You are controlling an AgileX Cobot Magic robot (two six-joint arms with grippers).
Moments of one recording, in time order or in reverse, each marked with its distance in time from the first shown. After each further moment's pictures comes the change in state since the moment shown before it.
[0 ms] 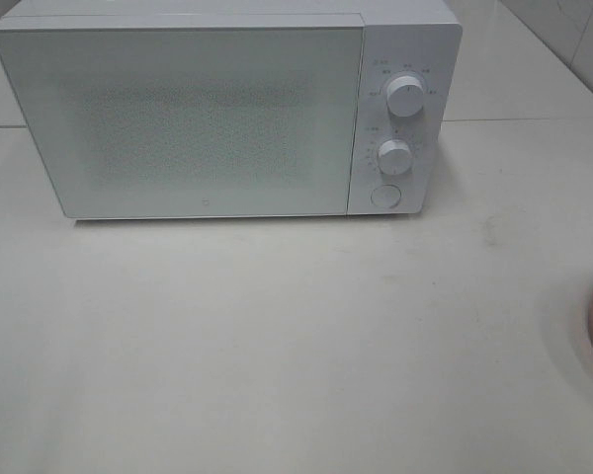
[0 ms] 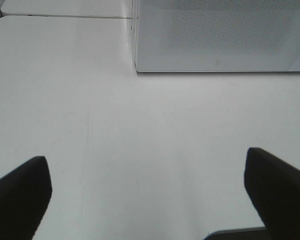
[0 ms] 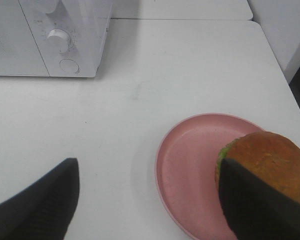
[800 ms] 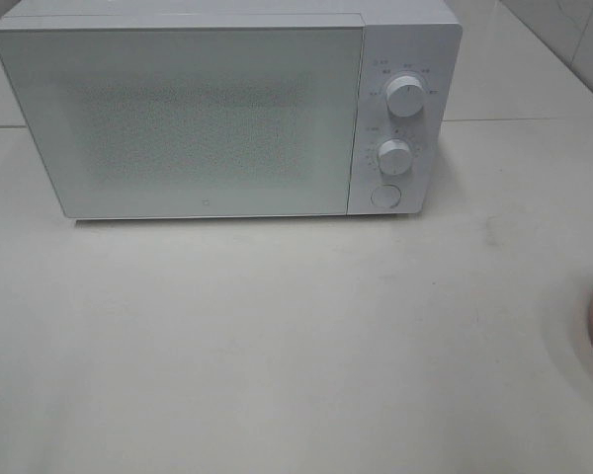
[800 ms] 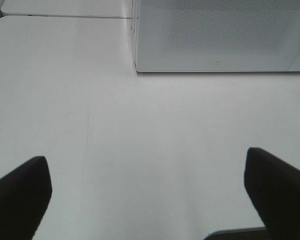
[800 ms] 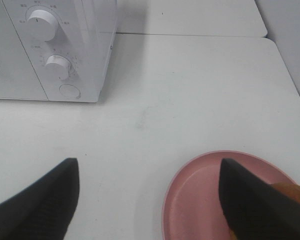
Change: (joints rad) left arm 0.000 0.000 0.000 0.000 0.000 0.000; right arm 0.000 0.329 0.000 0.002 -0.318 0.000
